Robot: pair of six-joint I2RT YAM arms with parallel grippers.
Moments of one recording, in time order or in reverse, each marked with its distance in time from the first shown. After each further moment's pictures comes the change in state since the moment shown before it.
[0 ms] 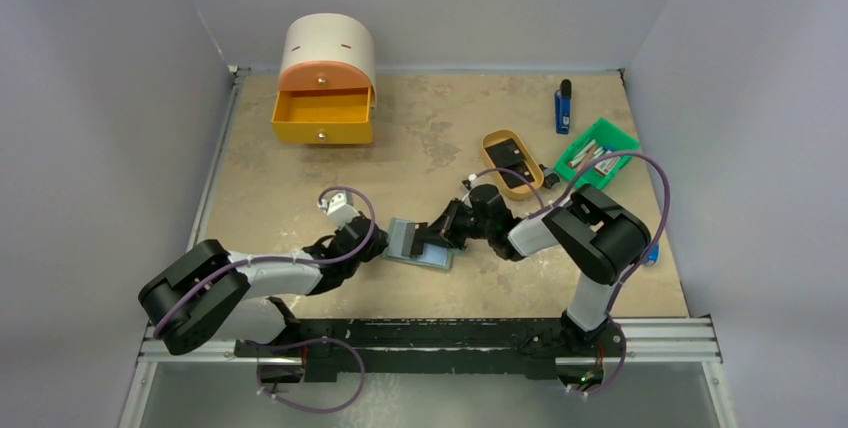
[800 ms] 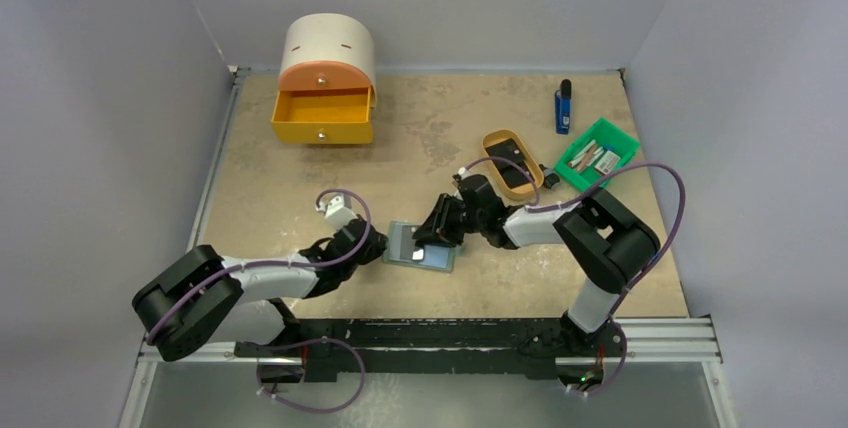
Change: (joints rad) left arm 0.000 -0.042 -0.021 -0.021 0.018 -0.024; right arm 0.032 -0.061 0.119 -0.301 0.042 -0.148
